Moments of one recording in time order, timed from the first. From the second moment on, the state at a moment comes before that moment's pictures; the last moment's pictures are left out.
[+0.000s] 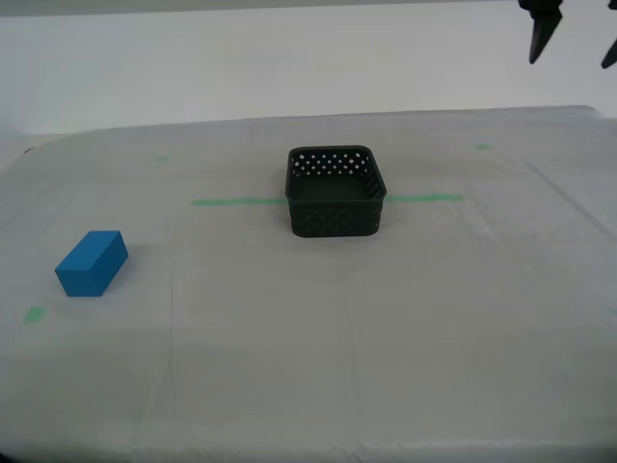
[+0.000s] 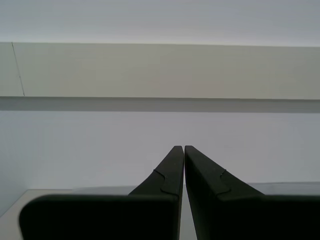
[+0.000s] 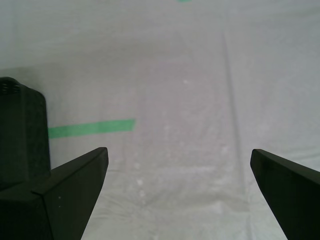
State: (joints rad) arm 0 0.10 1.61 1.35 -0.83 0.02 0.22; arm 1 0.00 1.05 0.52 0.61 0.00 0.00
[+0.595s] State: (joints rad) arm 0 -0.06 1.60 1.21 -0.79 -0.02 0.07; arm 1 0.00 1.05 0.52 0.61 0.00 0.00
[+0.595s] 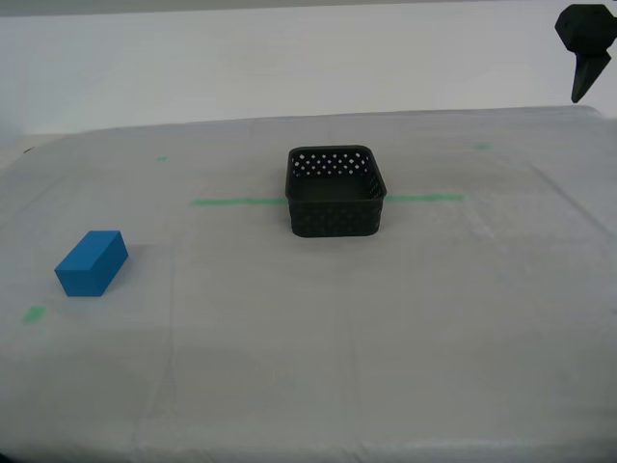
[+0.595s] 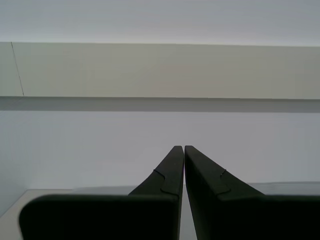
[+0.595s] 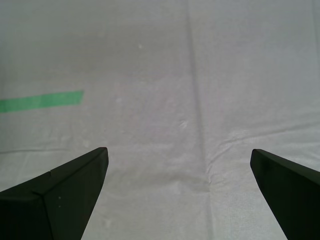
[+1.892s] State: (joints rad) arm 0 -0.06 1.60 1.21 -0.78 -0.02 0.05; arm 1 0.00 1.05 0.52 0.61 -0.03 -0.03
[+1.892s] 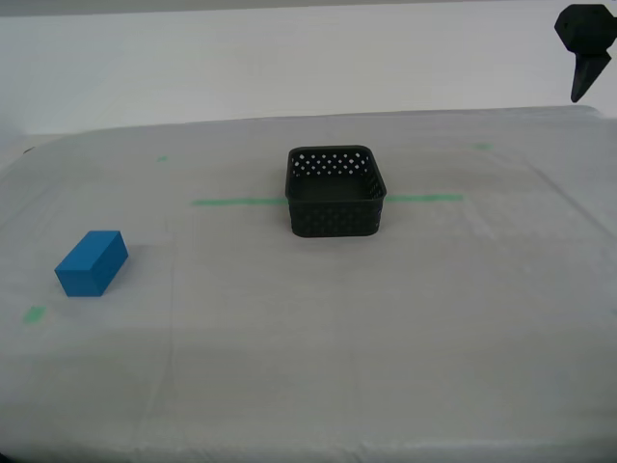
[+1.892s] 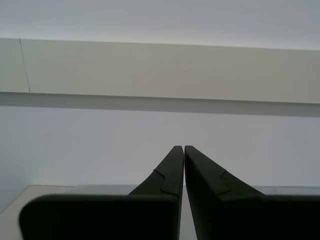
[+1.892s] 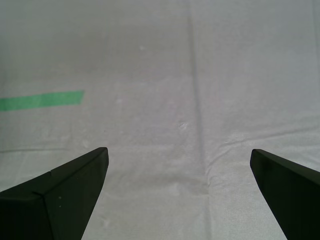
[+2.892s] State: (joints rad) arm 0 -0.06 1.60 1.21 -0.78 -0.02 0.05; arm 1 -0.01 1.04 0.64 0.16 0.09 -0.15
